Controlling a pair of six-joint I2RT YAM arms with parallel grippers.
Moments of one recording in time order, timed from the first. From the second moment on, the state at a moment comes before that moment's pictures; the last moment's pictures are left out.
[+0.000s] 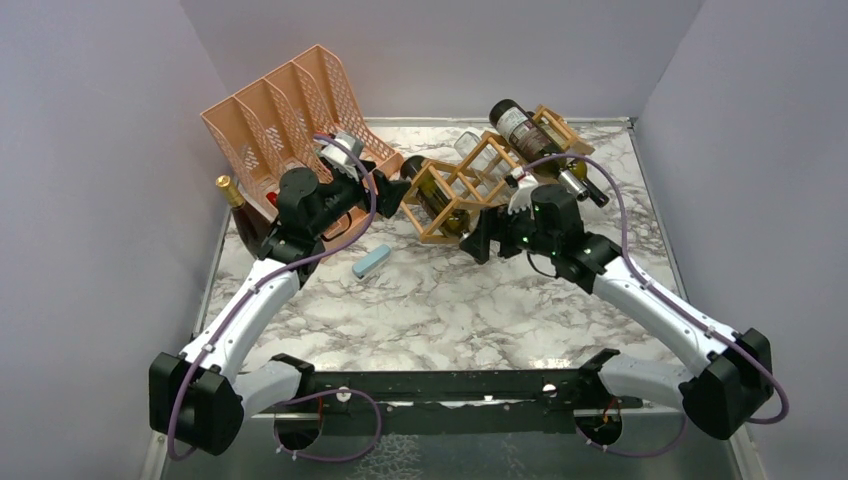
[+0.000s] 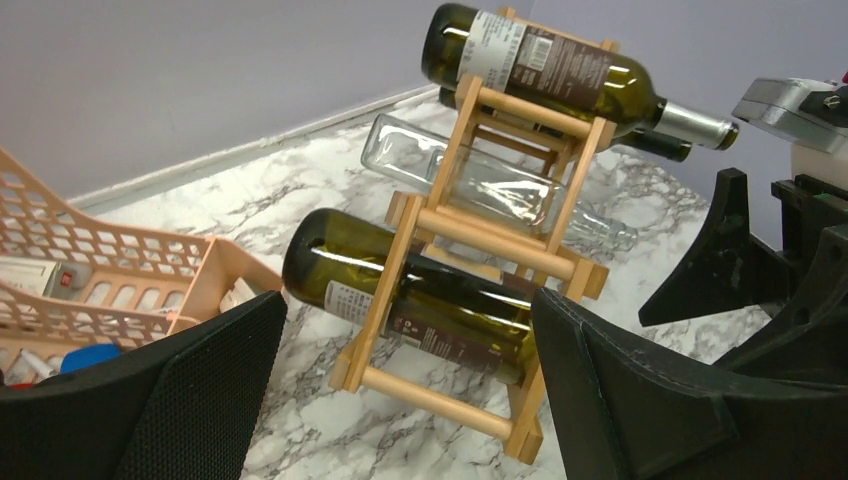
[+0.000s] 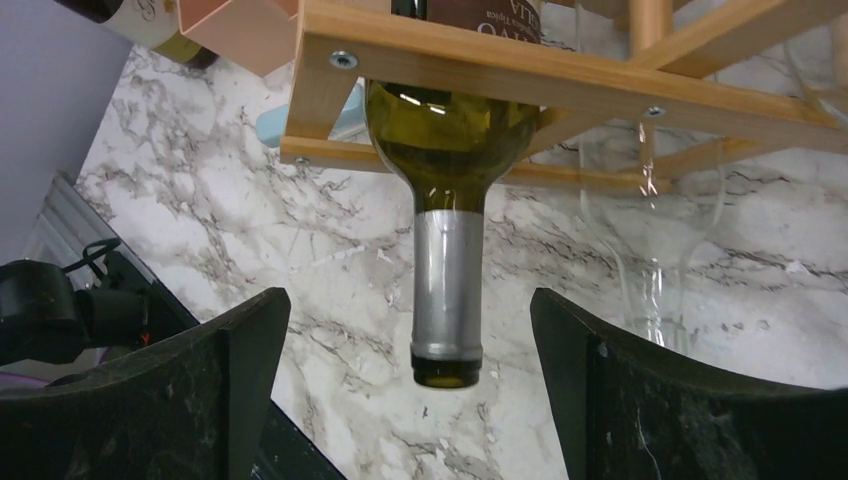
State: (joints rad) left arm -0.35 1.10 0.88 0.24 0.37 -0.17; right arm 0.58 1.11 0.88 -0.28 -0.22 0.36
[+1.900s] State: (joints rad) left arm -0.38 1.16 0.85 0.25 0.27 -0.14; right arm 0.59 1.60 0.99 0.09 -0.33 0.47
